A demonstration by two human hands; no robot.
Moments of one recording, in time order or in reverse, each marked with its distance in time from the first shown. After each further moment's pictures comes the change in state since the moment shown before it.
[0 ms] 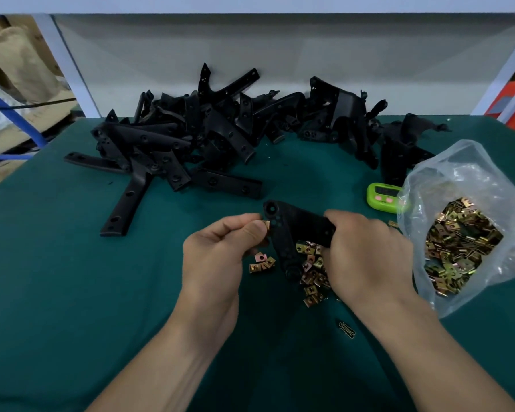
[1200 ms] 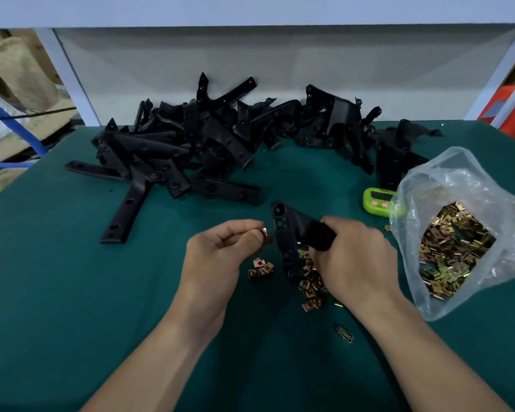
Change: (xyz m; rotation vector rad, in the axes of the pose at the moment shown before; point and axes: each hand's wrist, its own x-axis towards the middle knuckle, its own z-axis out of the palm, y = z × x) left_hand 0.011 -0.004 -0.010 0.168 -0.123 0.016; right_hand 0.006 0.011 0.023 0.263 -0.001 0.041
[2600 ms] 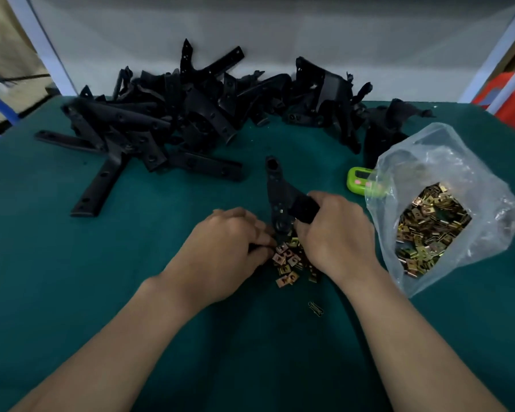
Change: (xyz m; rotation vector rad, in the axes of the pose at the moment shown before) left_hand 0.010 -0.013 0.009 1.204 -0.396 0.518; right_hand 0.013 0.019 0.011 0.059 -0.012 -0.041
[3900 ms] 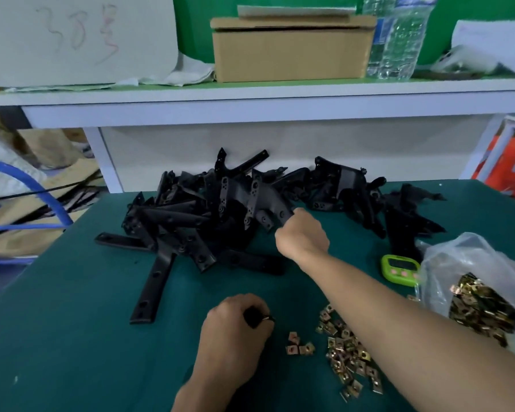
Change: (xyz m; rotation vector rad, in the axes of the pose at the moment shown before) left_hand -0.004 -0.054 -0.031 -0.247 0.227 -0.459; right_hand 0.150 -0.120 0.050 0.108 -0.143 0.317
